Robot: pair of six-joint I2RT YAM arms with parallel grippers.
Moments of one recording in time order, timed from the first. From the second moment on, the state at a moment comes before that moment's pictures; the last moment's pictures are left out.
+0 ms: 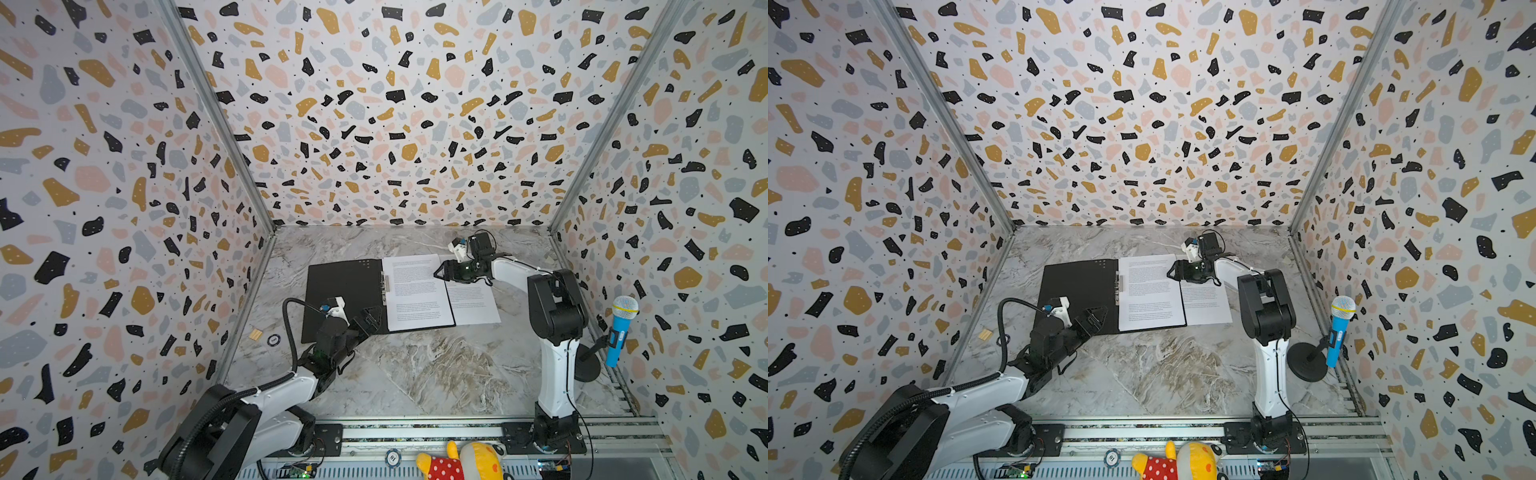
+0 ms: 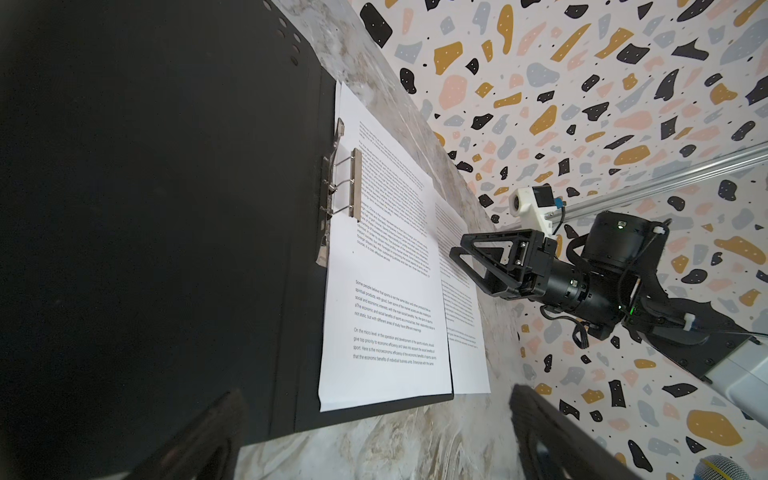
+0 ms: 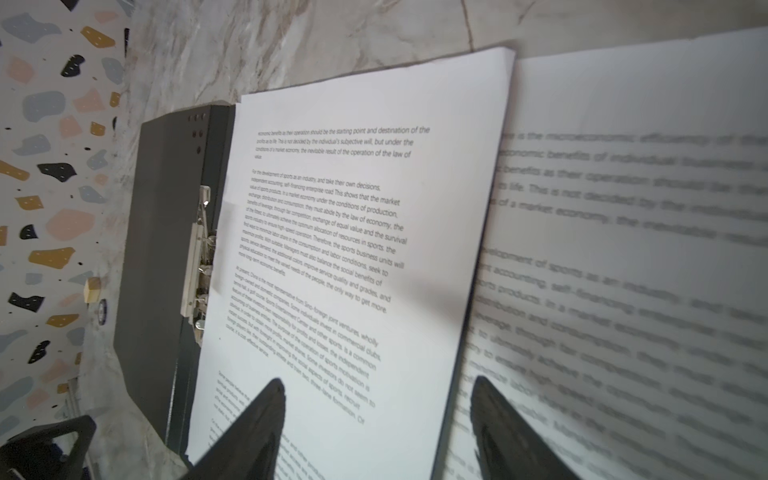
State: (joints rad) left arm -0.48 1.14 0.23 0.54 0.04 -1.01; right arm 0.27 2.11 1.48 -0.31 -0.54 0.25
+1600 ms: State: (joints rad) left arm -0.48 1.15 0.26 0.54 0.06 -1.00; right arm 0.07 1.86 1.04 -0.08 -0.33 0.37
